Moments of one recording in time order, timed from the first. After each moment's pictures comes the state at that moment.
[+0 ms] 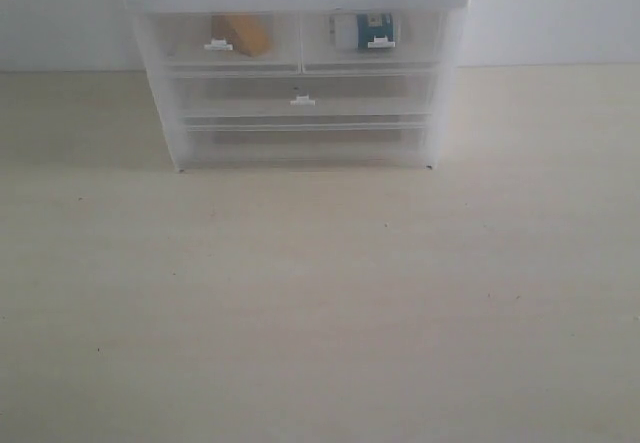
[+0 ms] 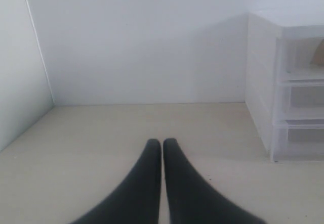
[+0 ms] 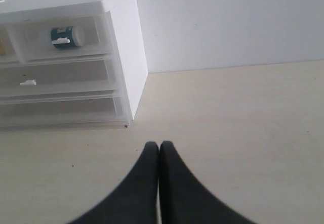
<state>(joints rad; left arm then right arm) 0.19 0.00 0.00 -0.06 0.10 0.09 0.09 0.01 0.00 0.17 0.21 -0.04</state>
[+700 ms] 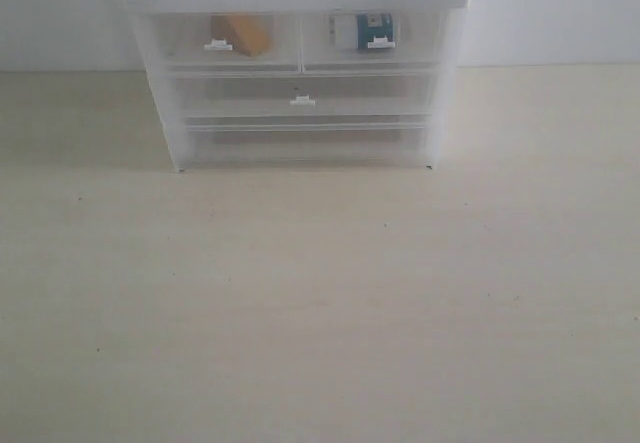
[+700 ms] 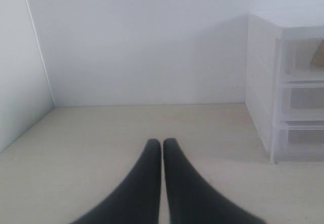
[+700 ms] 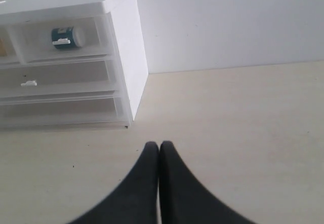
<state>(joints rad) 0.19 0.00 0.00 -0.06 0.10 0.09 0.10 0.00 0.00 0.18 0.21 -0.04</state>
